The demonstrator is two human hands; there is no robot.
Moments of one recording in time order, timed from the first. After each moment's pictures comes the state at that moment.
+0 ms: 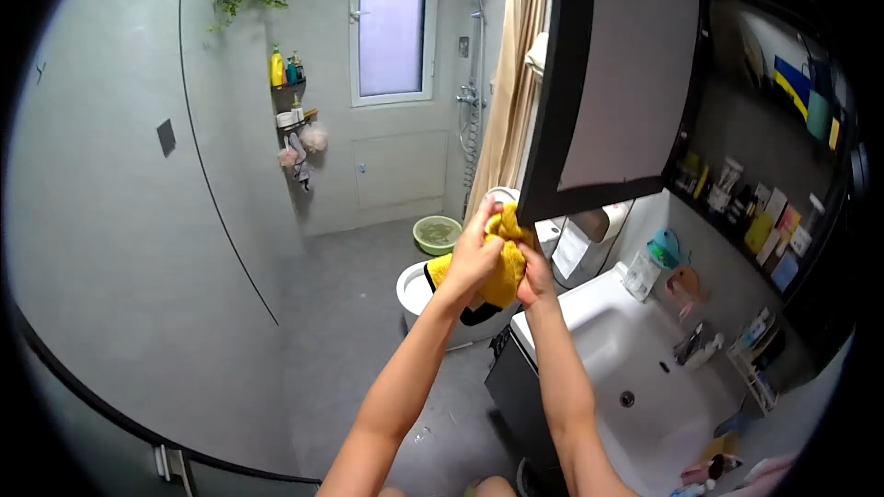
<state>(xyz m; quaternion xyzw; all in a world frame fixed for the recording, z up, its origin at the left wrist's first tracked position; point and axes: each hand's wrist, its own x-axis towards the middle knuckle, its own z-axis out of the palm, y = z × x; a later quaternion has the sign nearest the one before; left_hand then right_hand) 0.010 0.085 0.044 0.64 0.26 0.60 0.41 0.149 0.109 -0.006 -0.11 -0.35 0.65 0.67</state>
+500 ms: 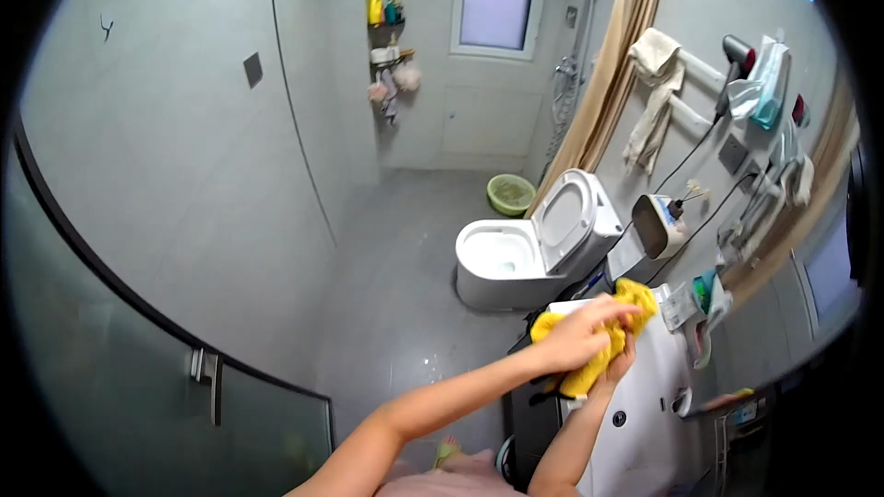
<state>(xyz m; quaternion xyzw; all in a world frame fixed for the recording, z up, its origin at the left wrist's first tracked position) 0.086 -0.031 0.074 0.71 0.20 0.48 0.47 0.257 -0.019 -0.039 0.00 -0.30 0.67 0.68</state>
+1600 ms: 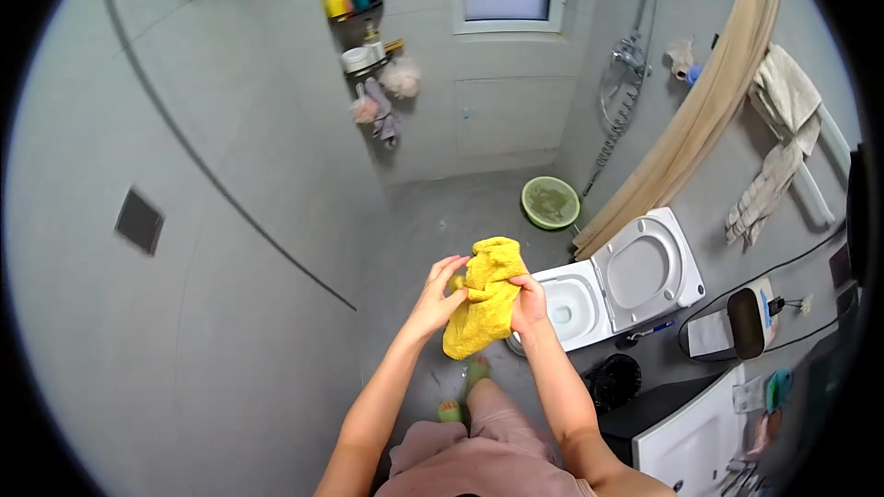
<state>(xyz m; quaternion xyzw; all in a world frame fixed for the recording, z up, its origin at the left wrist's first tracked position) -0.386 0.440 -0.060 0.61 0.53 0.47 0.36 -0.200 0.488 -0.076 -0.09 -0.12 0.88 0.45</state>
